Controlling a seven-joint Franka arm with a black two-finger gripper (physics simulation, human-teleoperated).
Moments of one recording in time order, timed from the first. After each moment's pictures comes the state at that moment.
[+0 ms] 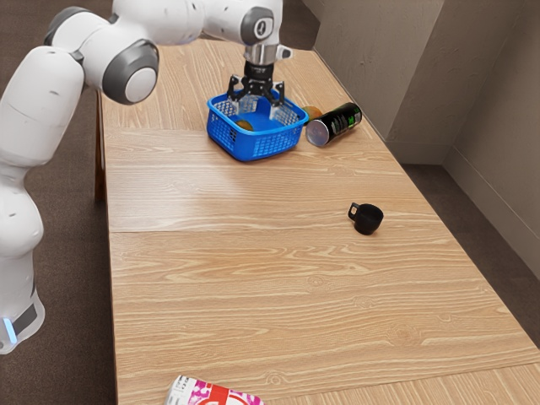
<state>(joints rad) 0.43 0.45 0.24 -1.33 -0.27 1.74 -0.50</state>
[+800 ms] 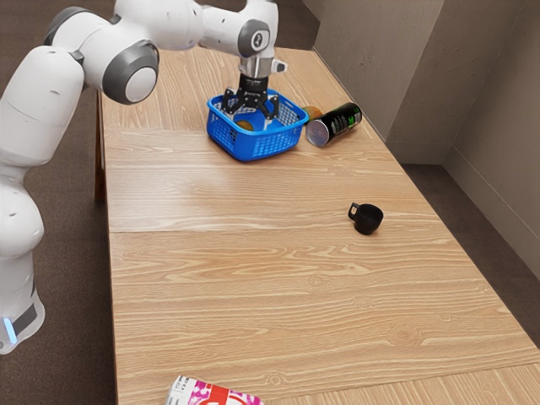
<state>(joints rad) 0.43 0.46 0.23 -1.41 -0.29 1.76 -0.49</state>
